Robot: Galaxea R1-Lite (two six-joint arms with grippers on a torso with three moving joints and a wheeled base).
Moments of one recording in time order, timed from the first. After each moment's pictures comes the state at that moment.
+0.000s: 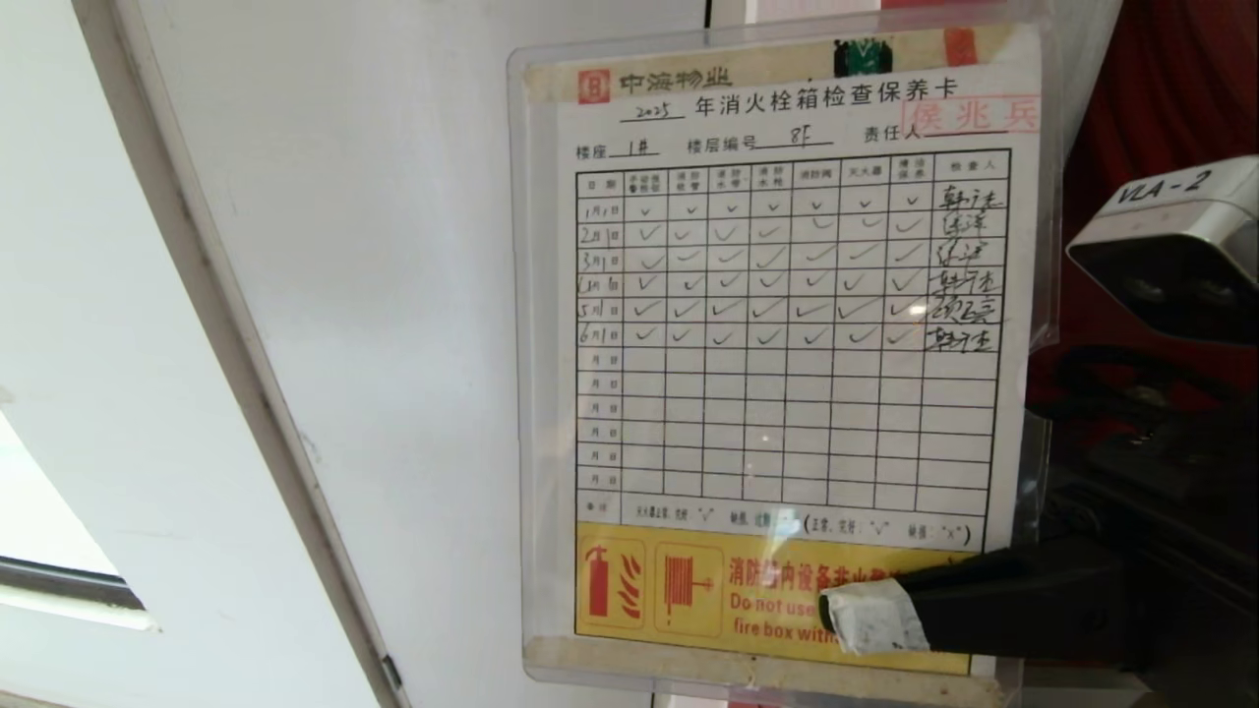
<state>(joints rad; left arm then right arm) 0.00 0.00 0.00 -0.02 -0.01 0.02 0.72 1.27 -0.97 -0.06 0.75 0.18</state>
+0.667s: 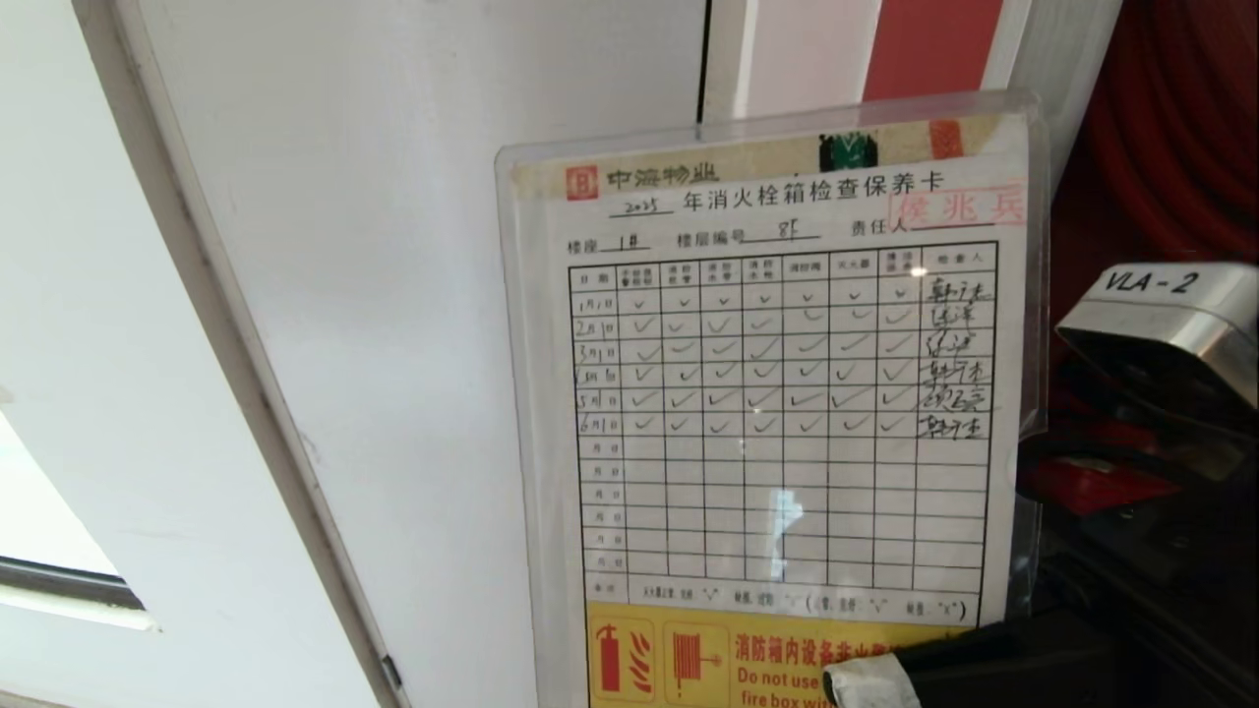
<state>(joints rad) 0.00 0.00 0.00 -0.02 -0.01 0.01 0.73 1.26 -0.89 -0.06 0.75 0.10</state>
